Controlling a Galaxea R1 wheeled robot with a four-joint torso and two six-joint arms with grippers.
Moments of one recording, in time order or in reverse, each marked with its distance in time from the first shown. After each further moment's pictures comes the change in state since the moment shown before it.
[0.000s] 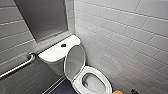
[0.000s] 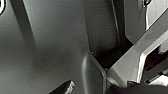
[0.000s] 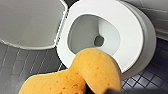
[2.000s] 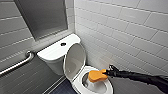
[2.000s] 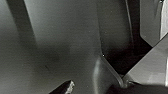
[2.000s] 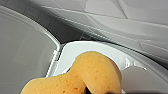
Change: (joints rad) left arm 0.020 0.077 -0.107 0.000 0.002 0.000; right arm 0.317 0.488 -0.646 0.018 -0.201 0.177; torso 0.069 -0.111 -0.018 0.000
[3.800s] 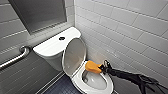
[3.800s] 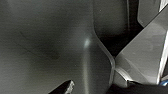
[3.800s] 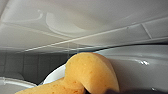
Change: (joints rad) left arm 0.015 0.023 -0.001 0.000 0.000 0.000; right arm -0.008 0.353 -0.550 0.008 0.185 0.430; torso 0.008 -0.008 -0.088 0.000
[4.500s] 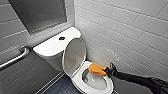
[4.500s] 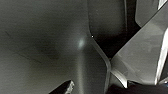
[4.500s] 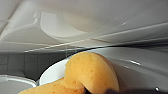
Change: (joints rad) left arm 0.000 0.024 -0.016 0.000 0.001 0.004; right arm -0.040 -0.214 0.272 -0.004 0.031 0.010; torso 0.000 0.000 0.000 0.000
